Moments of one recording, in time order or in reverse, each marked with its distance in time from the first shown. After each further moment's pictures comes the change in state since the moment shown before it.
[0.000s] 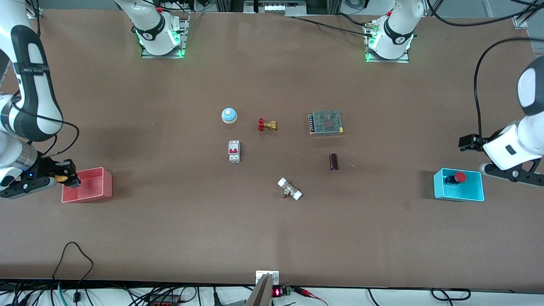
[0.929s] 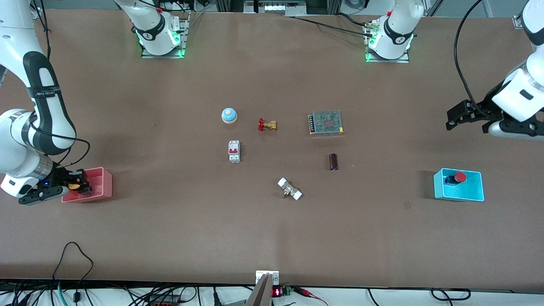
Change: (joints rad) left arm -0.179 -0.330 0.208 -0.325 -0.257 0.229 -0.153; right arm -0.007 0.118 0.002 0.013 0.039 0.095 -0.003
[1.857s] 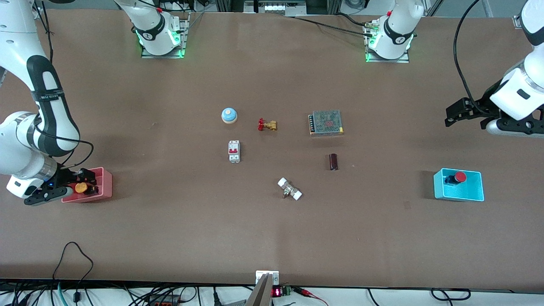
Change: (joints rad) left arm -0.007 0.037 0.007 0.034 0.000 -0.032 -0.002; right arm 0.006 0.006 0.005 0.008 0.001 0.002 0.000
